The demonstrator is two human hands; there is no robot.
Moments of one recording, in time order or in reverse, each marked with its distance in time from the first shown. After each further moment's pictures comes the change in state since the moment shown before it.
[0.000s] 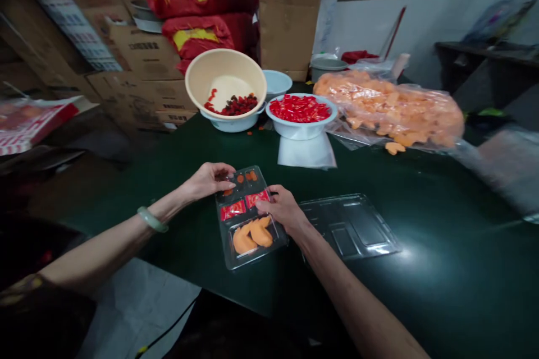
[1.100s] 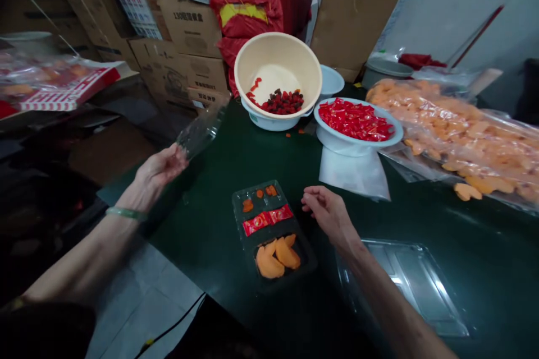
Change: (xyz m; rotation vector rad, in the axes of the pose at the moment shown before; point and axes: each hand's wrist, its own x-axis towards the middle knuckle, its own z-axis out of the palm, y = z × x) left_hand -0.049 -0.064 -0.132 -1.137 0.865 -0.343; right_hand 0.039 -0.029 -0.004 -0.398 0.116 -0.236
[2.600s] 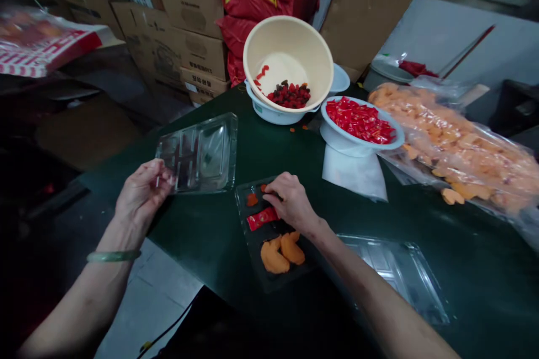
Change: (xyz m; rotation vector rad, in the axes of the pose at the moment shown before) left_hand -0.045 -0.038 -0.050 -0.156 0.058 0.161; right_hand 0.010 -0.020 0.066 -0.718 -0.269 -0.775
